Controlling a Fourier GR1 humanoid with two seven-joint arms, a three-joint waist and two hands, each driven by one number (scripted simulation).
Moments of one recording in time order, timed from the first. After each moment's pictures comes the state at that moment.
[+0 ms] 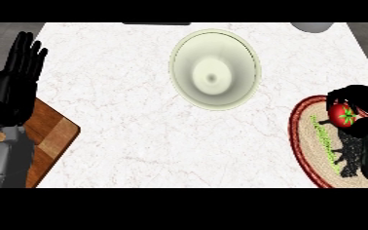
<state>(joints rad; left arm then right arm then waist) -0.26 0.29 0.22 -1.52 0.13 0.01 0.02 -0.53 -0.66 0.02 -0.62 0.99 0.29 -0.52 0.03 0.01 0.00</state>
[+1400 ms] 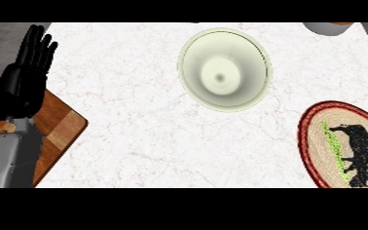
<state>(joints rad) -0.32 0.28 0.20 -1.48 0.13 0.00 -0.01 -1.09 -0.92 -0.18 -0.28 0.87 0.20 -1.00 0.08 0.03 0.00</state>
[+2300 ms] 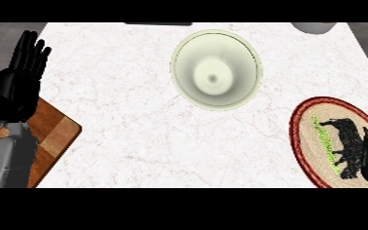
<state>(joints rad) -0.29 0.30 0.22 -1.47 0.13 0.00 -0.01 -1.38 -0.68 -0.12 -0.25 0.80 0.44 -0.82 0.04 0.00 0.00</state>
